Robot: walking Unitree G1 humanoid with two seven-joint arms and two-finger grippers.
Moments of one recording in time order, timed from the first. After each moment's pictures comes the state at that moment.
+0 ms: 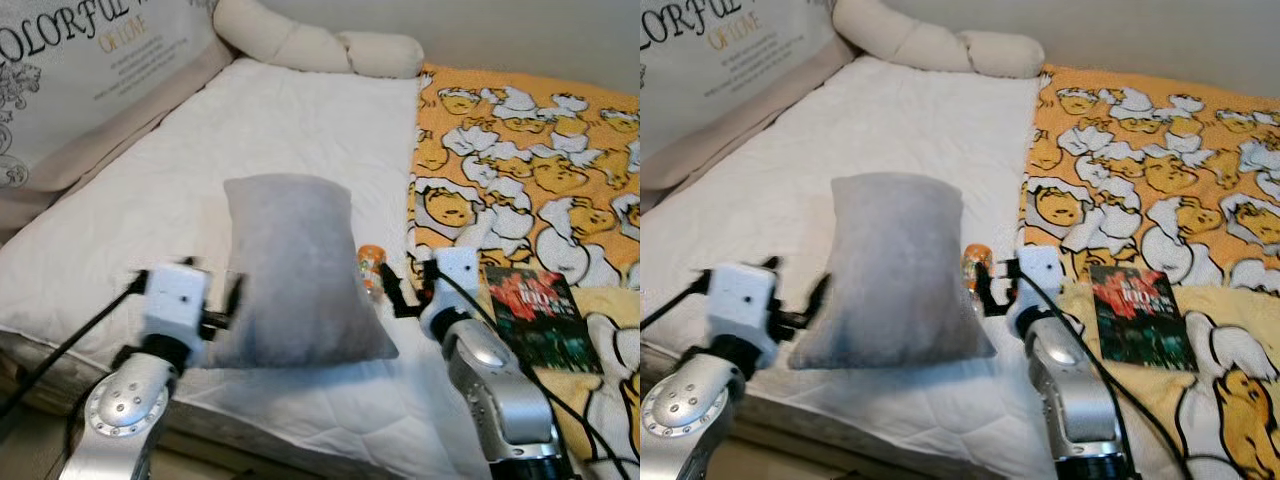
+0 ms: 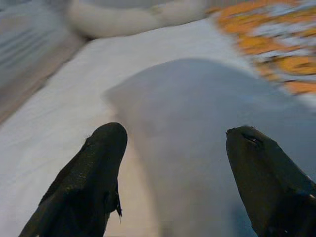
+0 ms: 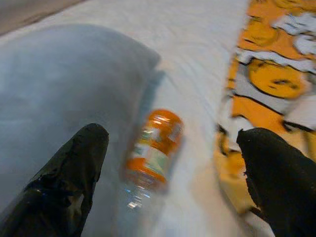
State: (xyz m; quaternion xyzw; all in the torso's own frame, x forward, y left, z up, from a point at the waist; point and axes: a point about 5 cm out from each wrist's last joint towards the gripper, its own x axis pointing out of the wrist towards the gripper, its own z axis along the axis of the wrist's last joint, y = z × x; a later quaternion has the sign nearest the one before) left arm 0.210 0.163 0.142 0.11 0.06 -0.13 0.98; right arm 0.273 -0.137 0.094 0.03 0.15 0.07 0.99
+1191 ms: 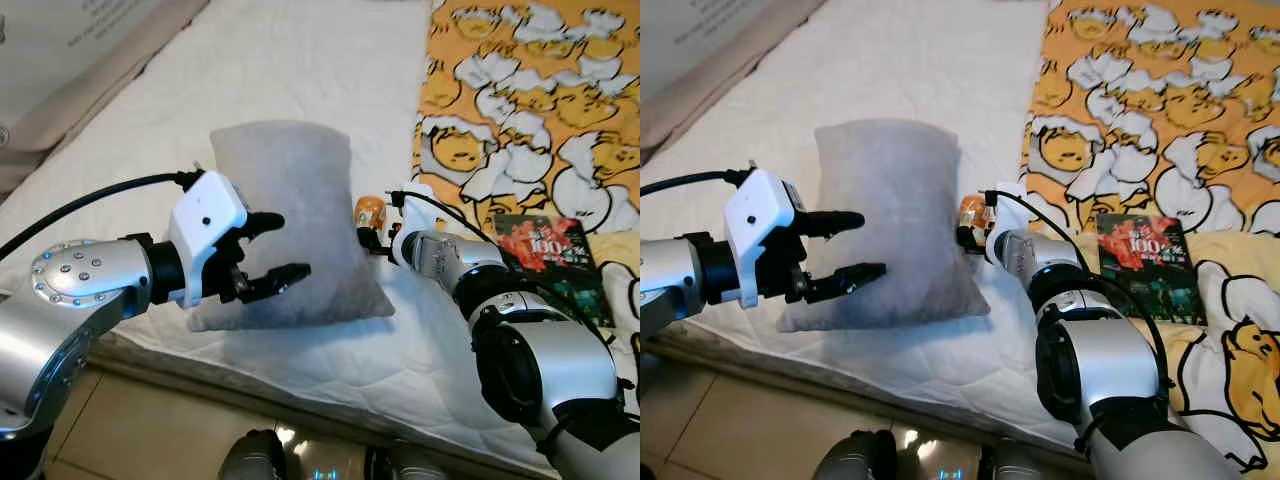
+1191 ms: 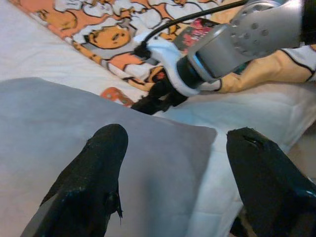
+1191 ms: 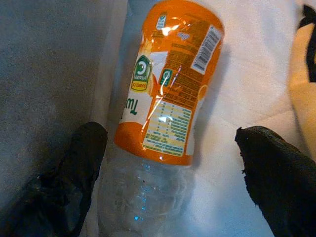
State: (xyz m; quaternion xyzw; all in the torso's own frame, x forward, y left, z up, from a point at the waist) left arm 0.236 0.150 0.237 0.18 0.09 -0.47 0.86; right arm 0.381 -0.113 0.107 0.09 0.32 0.12 0.94
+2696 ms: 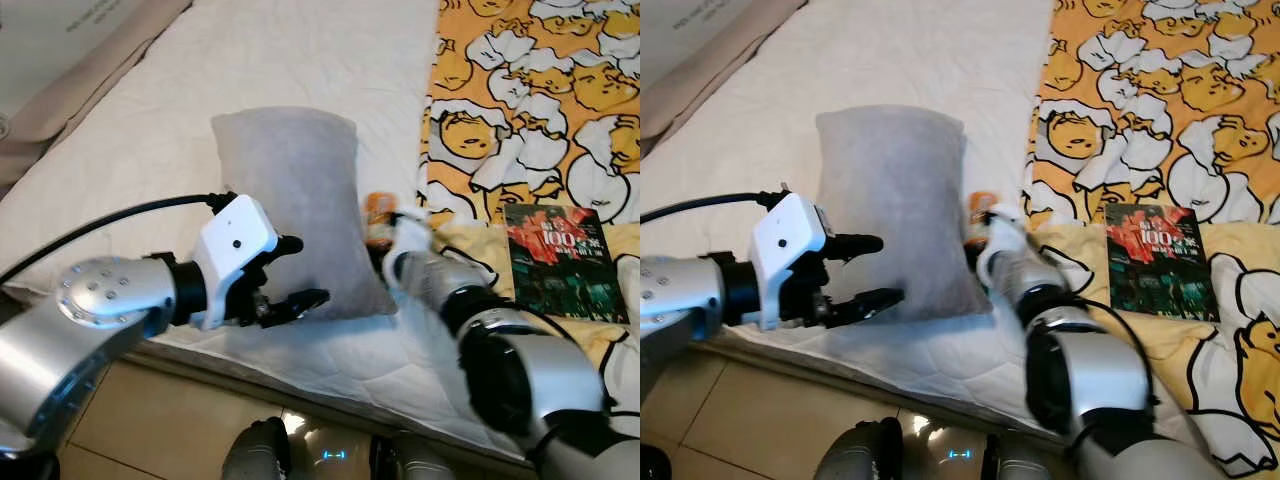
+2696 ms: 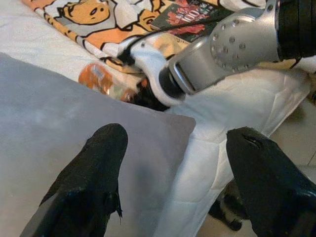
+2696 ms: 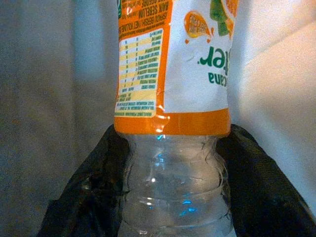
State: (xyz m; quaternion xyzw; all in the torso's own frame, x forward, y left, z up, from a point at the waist) left arm 0.223 0.131 0.225 0.17 0.12 -0.48 0.85; right arm 0.370 -0.116 0.083 0.14 0.33 0.05 0.93
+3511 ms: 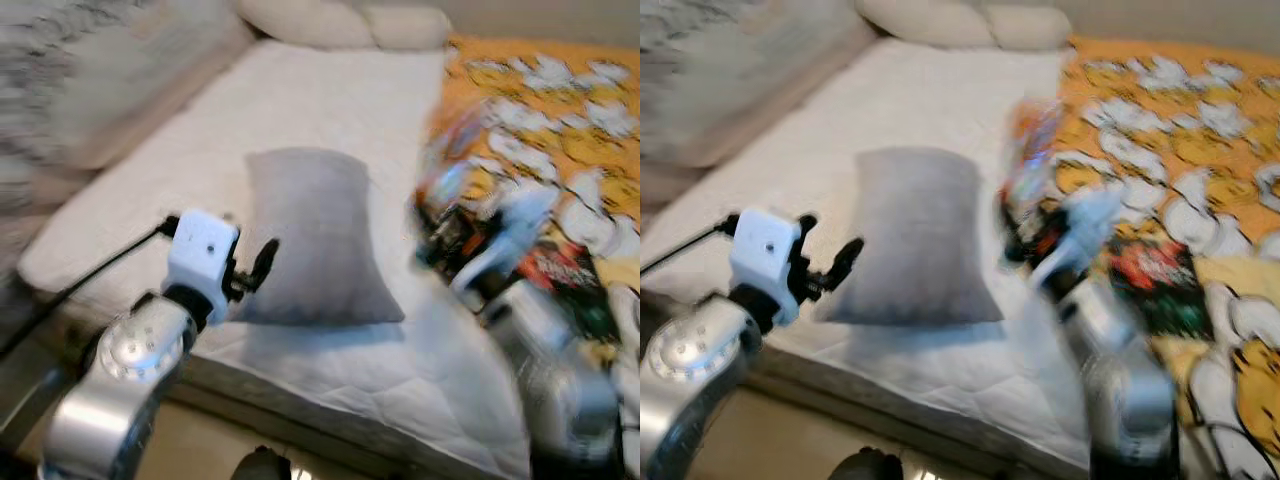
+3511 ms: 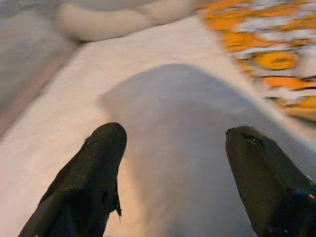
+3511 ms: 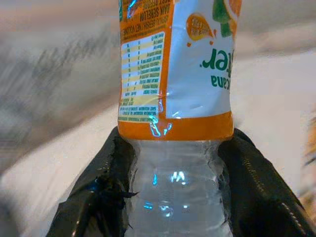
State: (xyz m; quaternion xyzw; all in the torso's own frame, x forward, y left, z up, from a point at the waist) left arm 0.233 0.150 0.177 0.12 0.05 -0.14 0.98; right arm 0.257 -0.136 0.160 0.11 0.02 0.19 0.98
